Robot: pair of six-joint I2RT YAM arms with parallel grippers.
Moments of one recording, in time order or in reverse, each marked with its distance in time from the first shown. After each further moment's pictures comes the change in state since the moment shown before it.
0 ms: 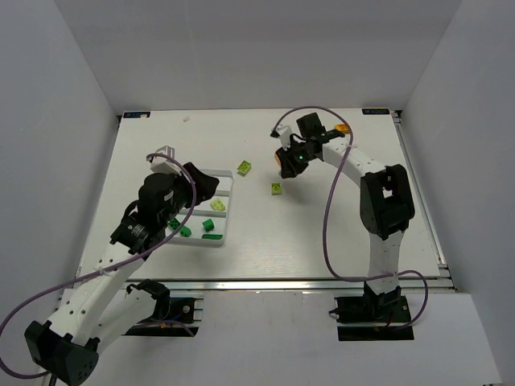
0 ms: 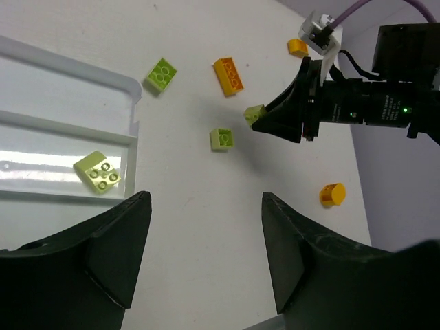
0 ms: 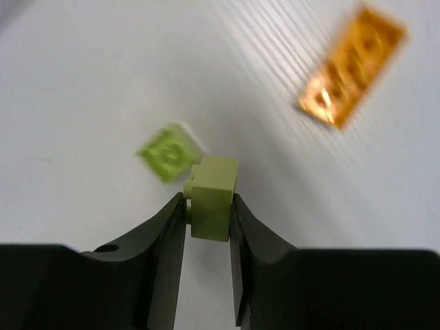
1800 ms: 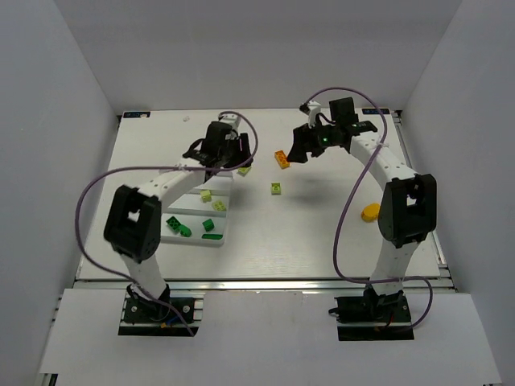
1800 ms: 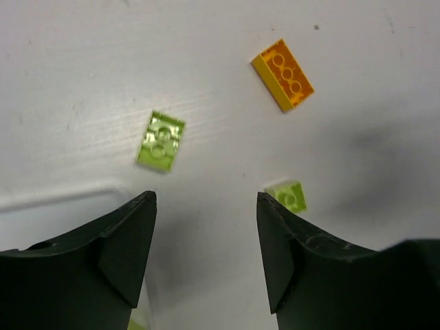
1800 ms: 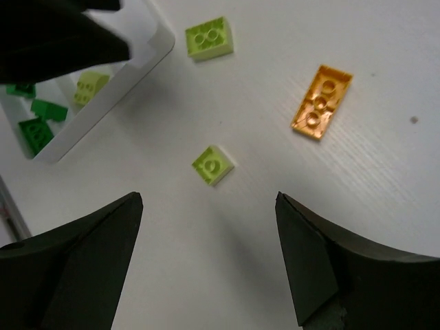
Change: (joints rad) left arm 0.000 0.884 0.475 0.151 0.114 0.319; right arm -0.141 -0.178 -0.008 0.082 -0.310 0.142
